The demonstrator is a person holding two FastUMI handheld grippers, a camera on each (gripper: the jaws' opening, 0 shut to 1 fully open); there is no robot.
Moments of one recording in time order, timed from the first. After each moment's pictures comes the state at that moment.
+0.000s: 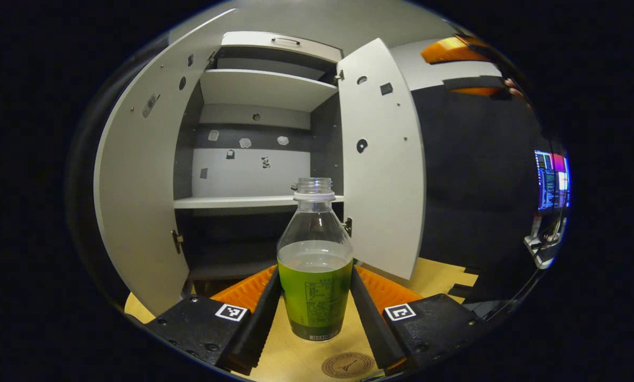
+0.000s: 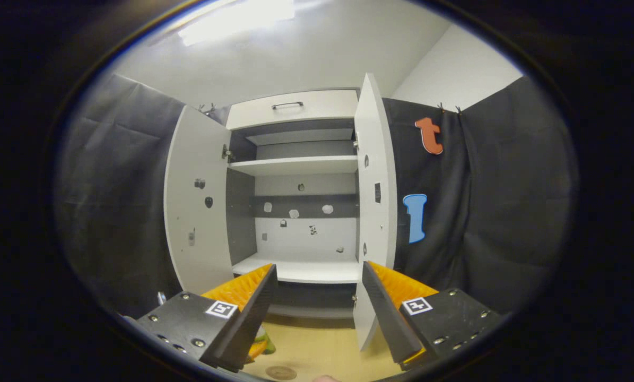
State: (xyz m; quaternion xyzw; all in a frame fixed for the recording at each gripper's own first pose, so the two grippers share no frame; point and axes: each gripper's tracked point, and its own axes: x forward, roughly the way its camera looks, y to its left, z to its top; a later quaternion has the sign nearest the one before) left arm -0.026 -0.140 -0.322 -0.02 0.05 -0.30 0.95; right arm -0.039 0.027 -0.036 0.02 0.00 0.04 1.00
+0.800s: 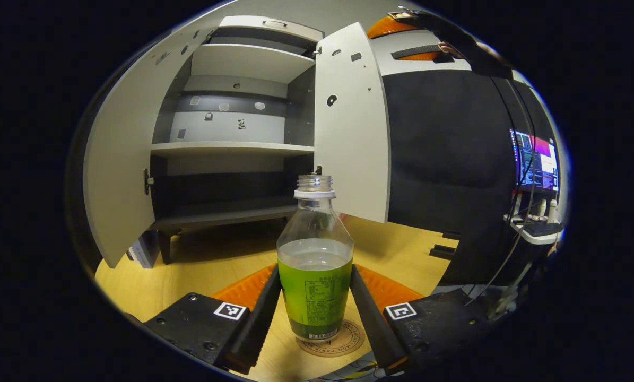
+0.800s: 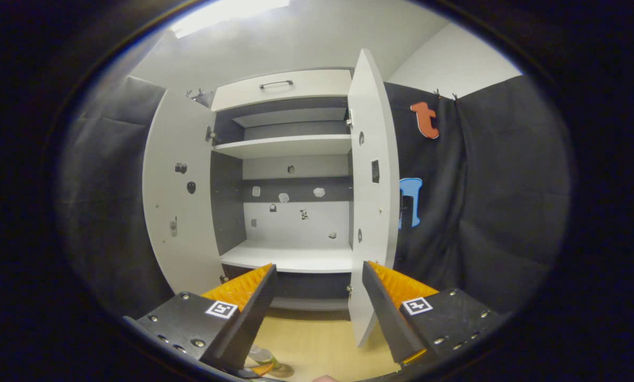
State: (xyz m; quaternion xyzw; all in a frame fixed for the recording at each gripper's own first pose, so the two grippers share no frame) left arm -0.071 -0.155 -0.423 -0.02 0.08 -0.36 0.93; right arm -0.003 0.026 -0.068 0.00 0.06 0.01 1.00
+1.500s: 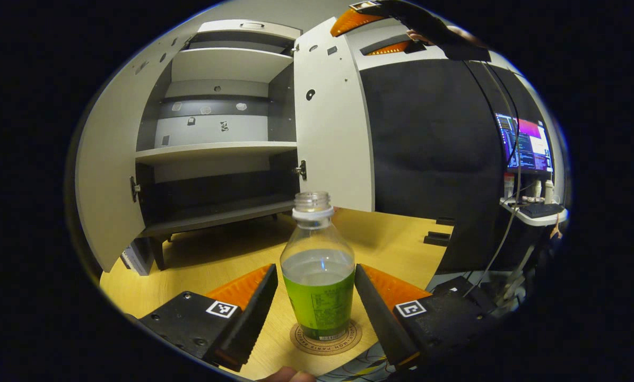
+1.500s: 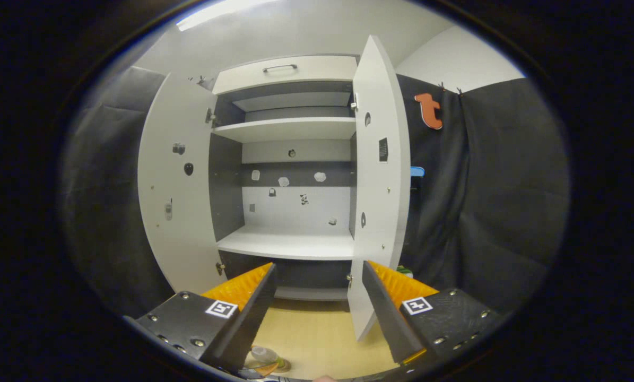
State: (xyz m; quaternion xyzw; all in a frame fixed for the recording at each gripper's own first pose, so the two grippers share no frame) left arm -0.079 -0.166 -0.425 0.02 0.08 -0.38 0.92; right arm -0.003 0.024 -0.095 -0.01 0.08 0.00 1.00
